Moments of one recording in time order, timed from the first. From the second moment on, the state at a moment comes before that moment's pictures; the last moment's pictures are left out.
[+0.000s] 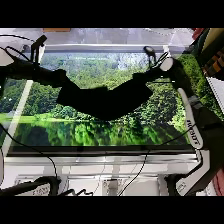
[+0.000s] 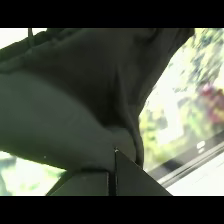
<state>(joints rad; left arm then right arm) -0.05 -1.36 1.68 1.02 -1.46 -1.44 0.19 -1.83 1.84 -1.09 1.10 1.37</state>
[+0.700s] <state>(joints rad) -0.01 -1.33 1.69 1.23 -1.47 -1.45 0.71 -2.04 1.84 -0.85 0.81 1.38</state>
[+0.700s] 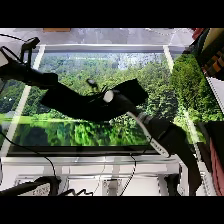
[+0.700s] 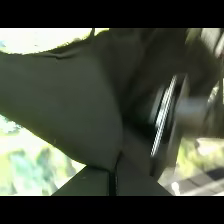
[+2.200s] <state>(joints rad) -0.47 -1.82 1.69 0.96 -0.68 -1.45 0.01 -1.79 1.84 -1.18 1.12 1.49</state>
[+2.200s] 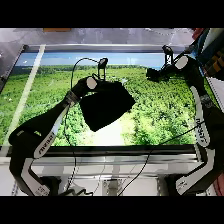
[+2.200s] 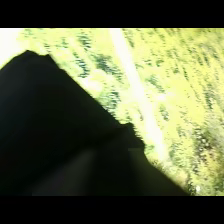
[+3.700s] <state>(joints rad) -0.30 -1.72 1.69 0.96 -1.06 -1.45 0.08 -2.12 1.88 -0.93 1.17 1.45</state>
